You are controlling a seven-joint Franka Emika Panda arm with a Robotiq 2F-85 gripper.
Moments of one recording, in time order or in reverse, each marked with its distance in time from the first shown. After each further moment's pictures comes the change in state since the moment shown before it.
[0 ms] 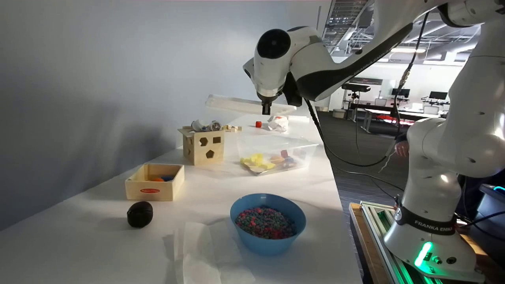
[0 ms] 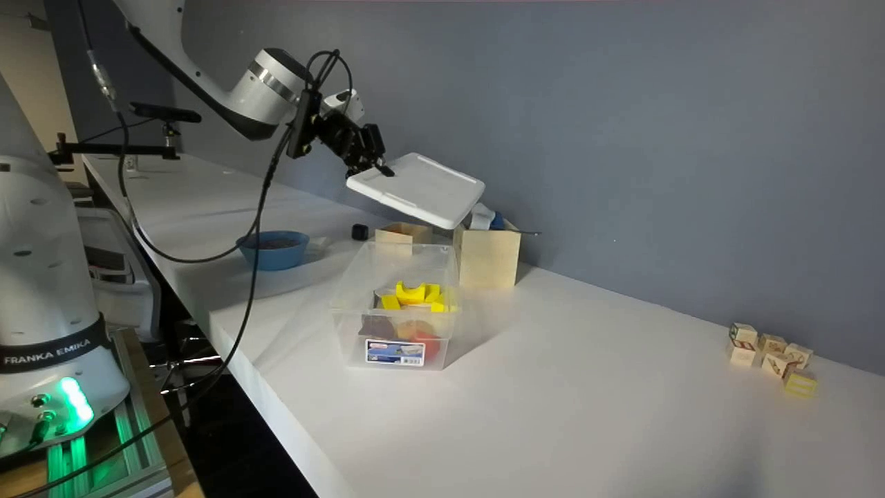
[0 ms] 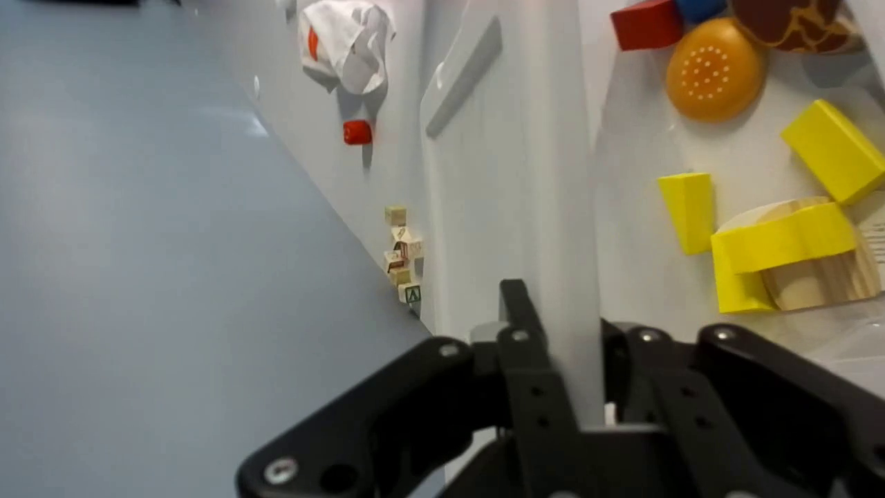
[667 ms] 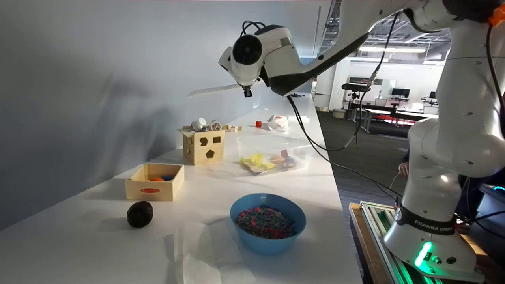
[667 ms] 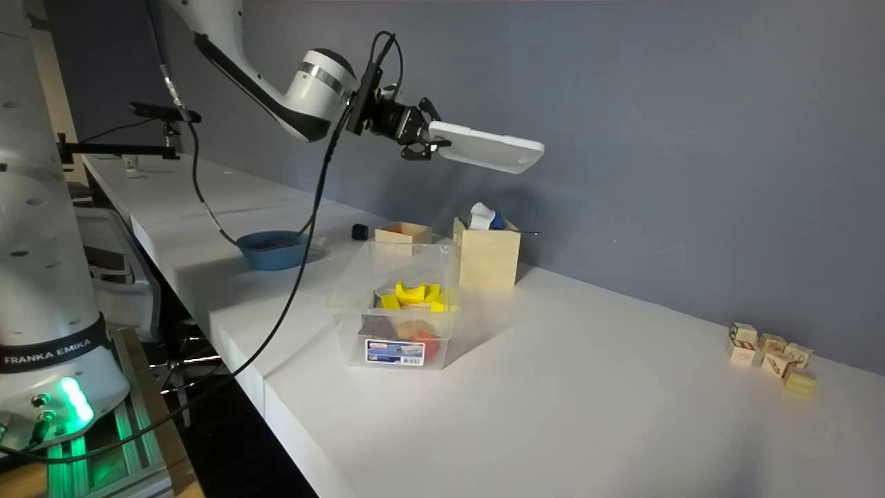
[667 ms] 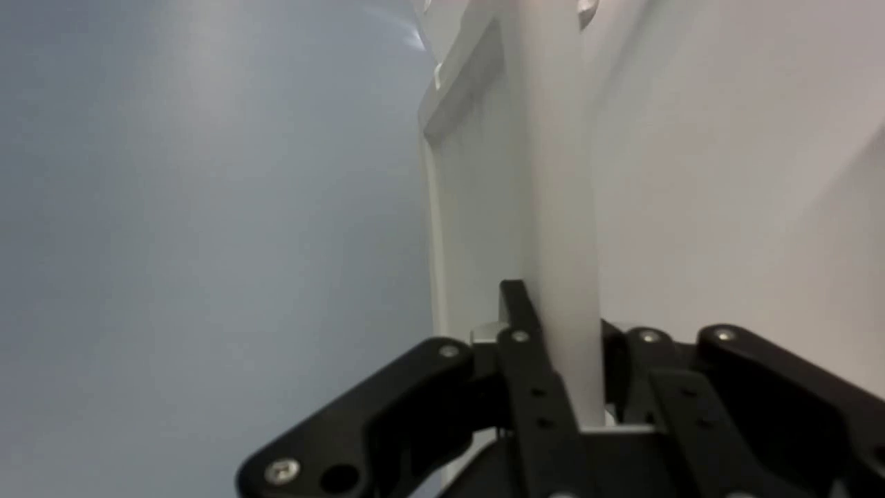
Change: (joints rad) arm -0.028 0.223 -0.057 0.269 -0.309 0.026 -0.243
